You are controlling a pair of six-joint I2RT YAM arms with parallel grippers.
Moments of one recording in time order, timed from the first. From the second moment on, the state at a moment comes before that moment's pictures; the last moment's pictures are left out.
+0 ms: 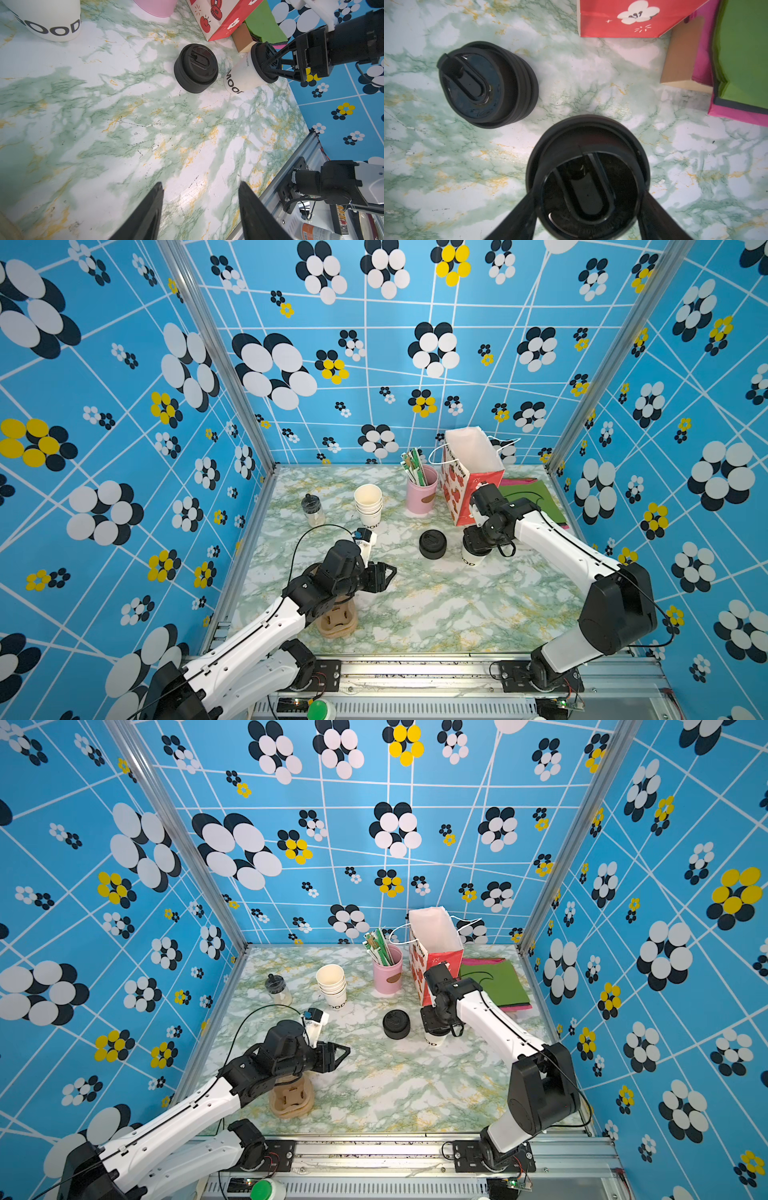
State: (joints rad) left arm -0.66 0.92 0.62 -0.33 0.22 -0.57; right arm 0.41 1.58 1.27 -0.96 0.12 0.15
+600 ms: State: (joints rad) left arm -0.66 0.92 0.62 -0.33 0.22 -0.57; right arm 0.40 1.58 1.28 -1.00 0.13 0.15
